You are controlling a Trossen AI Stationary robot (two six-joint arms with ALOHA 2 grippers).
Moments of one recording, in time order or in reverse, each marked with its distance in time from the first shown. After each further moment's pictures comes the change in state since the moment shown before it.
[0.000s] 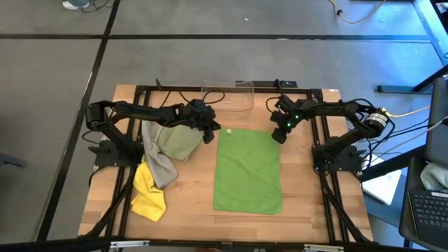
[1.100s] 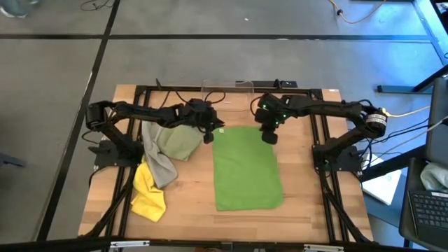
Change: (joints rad) left arm -0.013 0.000 -0.001 0.149 0.008 0.282; right arm 0.312 -0.003 0.393 -0.234 0.241 -0.136
